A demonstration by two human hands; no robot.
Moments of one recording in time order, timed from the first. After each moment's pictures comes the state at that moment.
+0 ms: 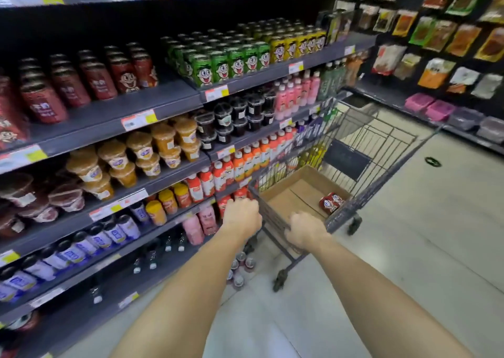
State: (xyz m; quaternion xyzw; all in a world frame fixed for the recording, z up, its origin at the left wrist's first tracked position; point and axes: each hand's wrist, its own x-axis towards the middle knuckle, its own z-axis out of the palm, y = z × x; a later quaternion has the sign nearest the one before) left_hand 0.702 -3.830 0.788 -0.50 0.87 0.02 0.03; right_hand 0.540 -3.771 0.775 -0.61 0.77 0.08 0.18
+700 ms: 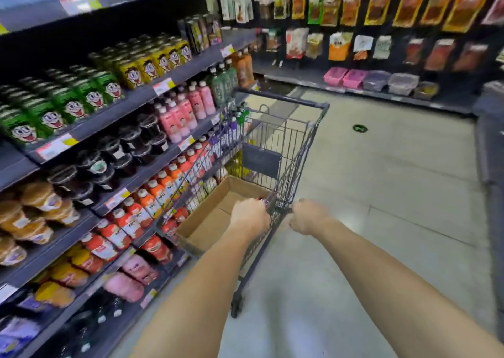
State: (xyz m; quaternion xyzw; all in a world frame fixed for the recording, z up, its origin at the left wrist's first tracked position) left_hand 0.336 -3.801 0.798 -0.40 0.92 0.04 0.07; right_hand 0.200 -3.722 0.783 -0.51 0.84 0.03 0.18
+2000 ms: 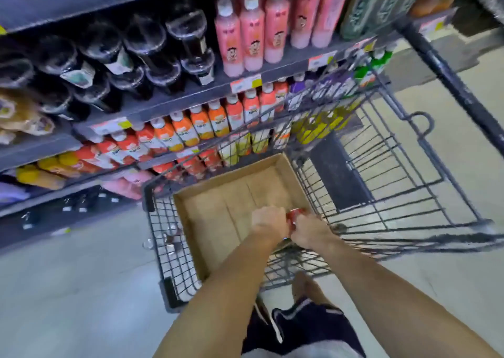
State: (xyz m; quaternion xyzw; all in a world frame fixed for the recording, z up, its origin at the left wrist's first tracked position) left_hand 0.215 -4.100 0.612 -0.62 0.70 0.31 0.19; right_hand 0.102 -4.092 0.584 -0.62 0.66 0.20 0.37
